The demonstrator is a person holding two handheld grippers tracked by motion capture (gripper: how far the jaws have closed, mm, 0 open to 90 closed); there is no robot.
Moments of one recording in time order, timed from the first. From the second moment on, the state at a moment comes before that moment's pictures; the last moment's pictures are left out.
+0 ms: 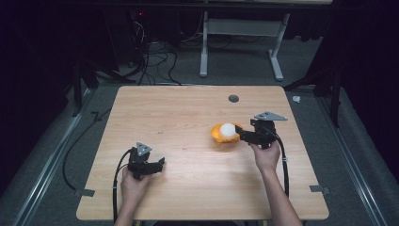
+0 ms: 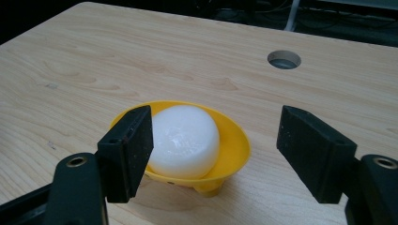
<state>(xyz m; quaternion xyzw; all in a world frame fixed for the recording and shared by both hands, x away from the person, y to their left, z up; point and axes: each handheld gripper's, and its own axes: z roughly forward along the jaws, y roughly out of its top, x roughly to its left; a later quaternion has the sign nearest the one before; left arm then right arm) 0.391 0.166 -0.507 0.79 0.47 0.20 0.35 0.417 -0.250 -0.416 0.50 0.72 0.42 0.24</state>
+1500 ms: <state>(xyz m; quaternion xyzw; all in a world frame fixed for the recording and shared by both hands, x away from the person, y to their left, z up) 0.391 0.166 -0.507 0.79 0.47 0.20 0.35 0.366 -0.281 -0.419 0.52 0.69 0.44 0.25</state>
